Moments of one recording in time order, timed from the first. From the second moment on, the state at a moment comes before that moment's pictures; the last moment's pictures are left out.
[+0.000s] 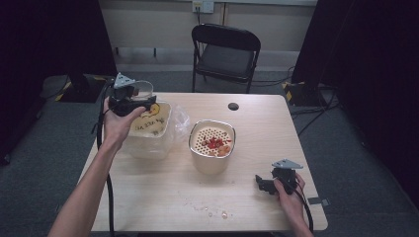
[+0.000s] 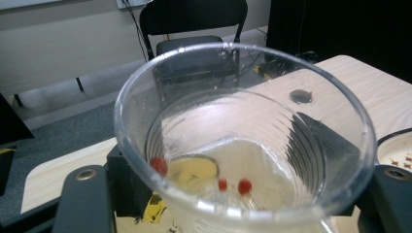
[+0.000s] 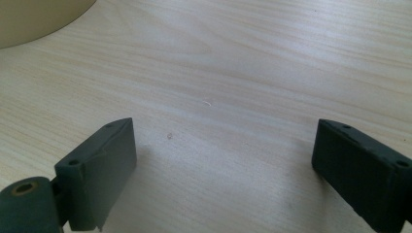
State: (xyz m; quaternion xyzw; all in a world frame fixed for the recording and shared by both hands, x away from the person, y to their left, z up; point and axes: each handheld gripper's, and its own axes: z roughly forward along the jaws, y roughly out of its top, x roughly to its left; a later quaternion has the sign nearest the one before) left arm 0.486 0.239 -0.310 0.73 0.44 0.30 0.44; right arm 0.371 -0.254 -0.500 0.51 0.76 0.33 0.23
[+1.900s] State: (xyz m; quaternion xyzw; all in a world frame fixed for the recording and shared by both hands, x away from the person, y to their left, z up) left arm 0.329 0.170 -0.457 0.84 0.33 0.13 0.41; right arm 0.371 -0.255 -0.500 0.51 0.76 0.33 0.23
